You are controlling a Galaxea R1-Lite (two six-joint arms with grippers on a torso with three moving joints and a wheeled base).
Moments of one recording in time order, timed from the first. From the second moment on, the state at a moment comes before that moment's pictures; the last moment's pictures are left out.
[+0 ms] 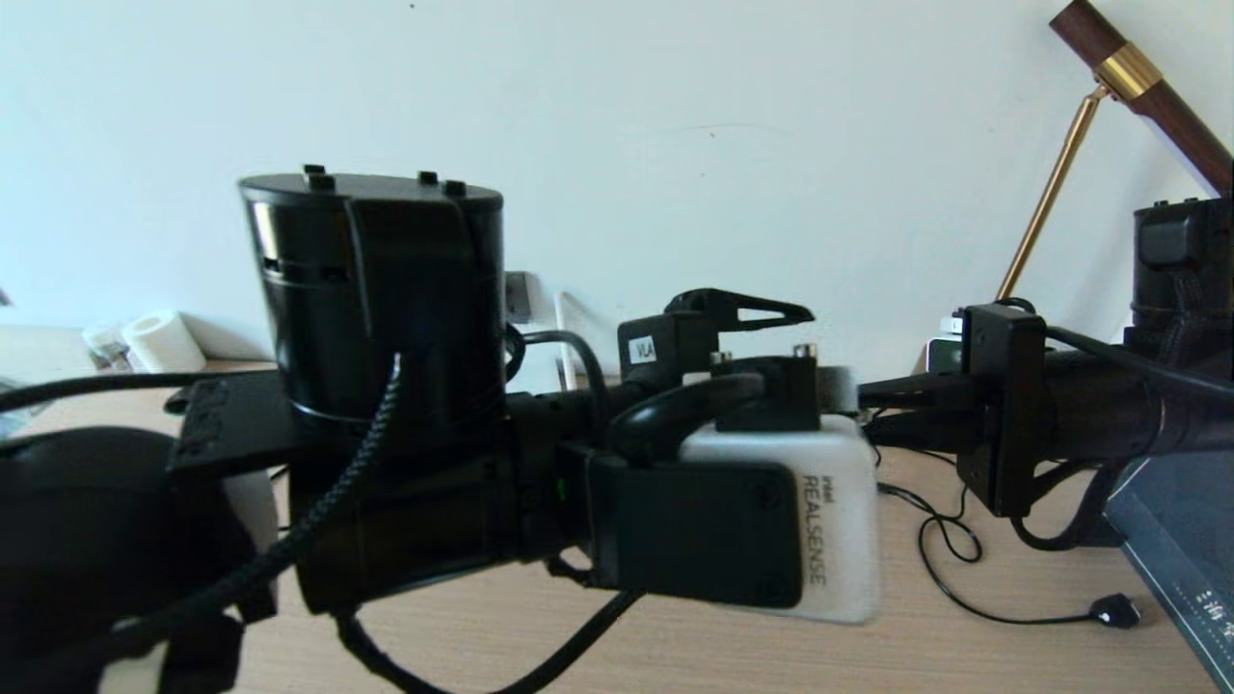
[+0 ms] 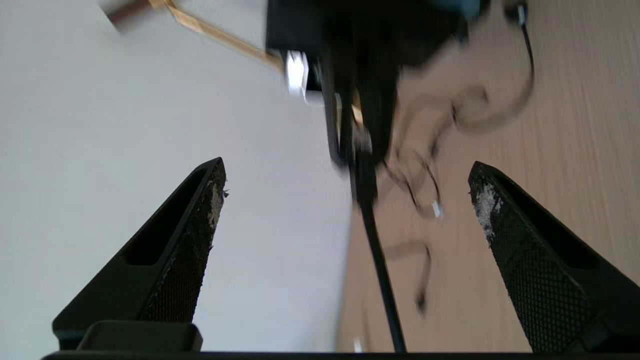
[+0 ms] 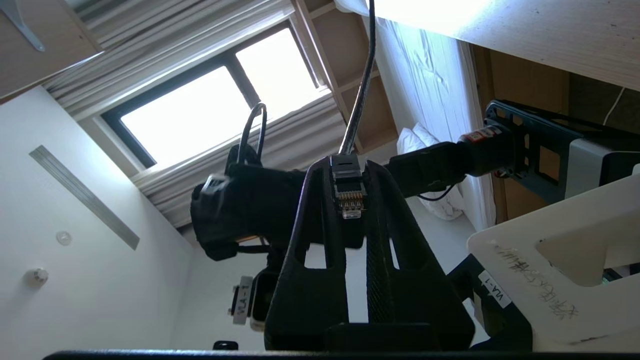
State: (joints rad) left arm -0.96 1.62 -1.07 -0.47 -0.15 1.15; right arm 0.29 1.52 -0.98 -0.18 1.07 1.49
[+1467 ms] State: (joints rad) left arm -0.86 1.78 -0.98 -0.85 -0.46 1.12; right arm 0.29 1.55 -0.96 -0.27 1.08 1.51
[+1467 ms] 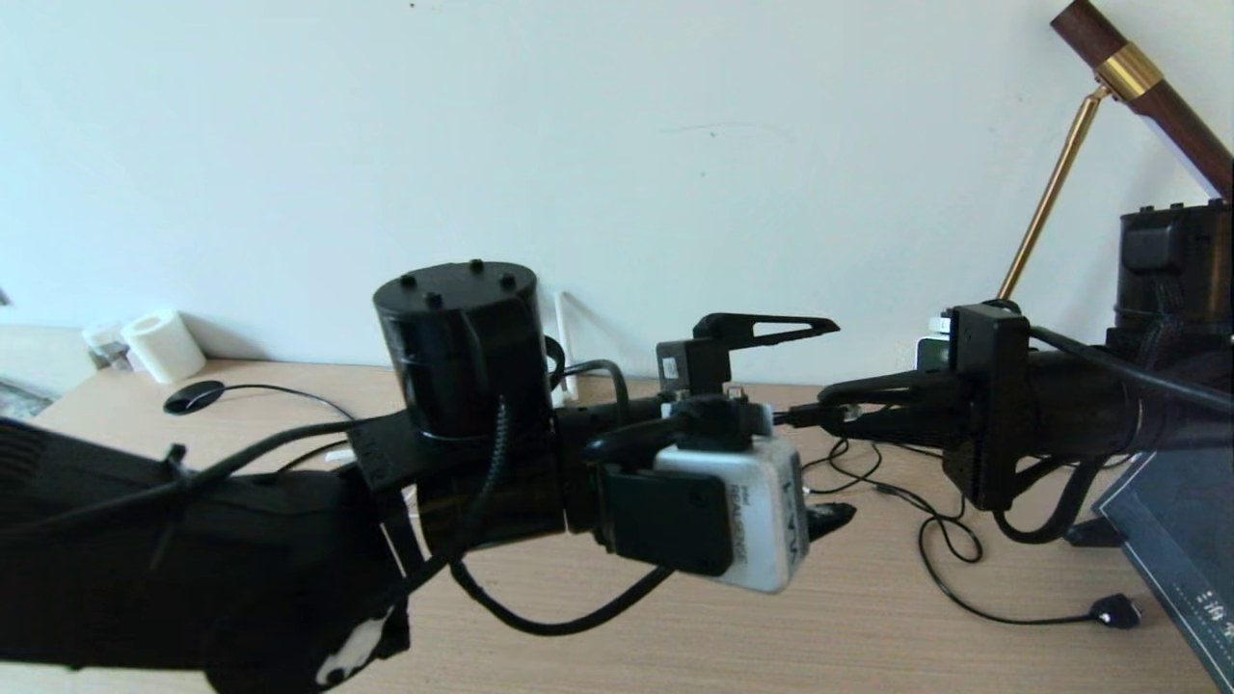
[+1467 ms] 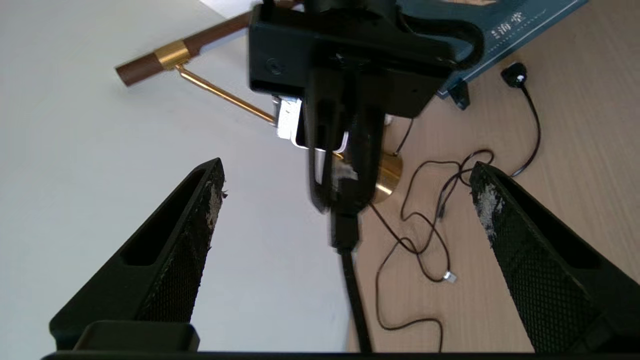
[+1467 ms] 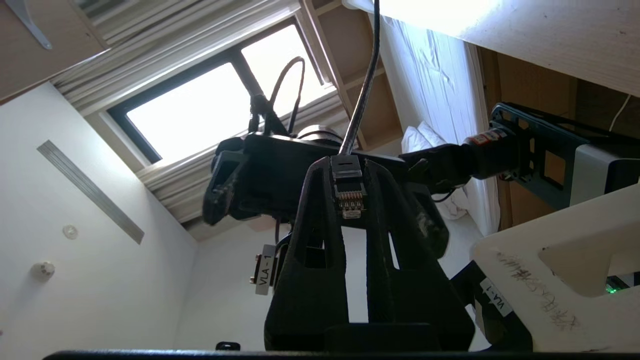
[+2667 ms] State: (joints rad) left arm -0.79 1.85 -0.96 -0.91 -0.47 1.11; right arm 0.28 1.61 -0.97 -0.32 1.08 1.51
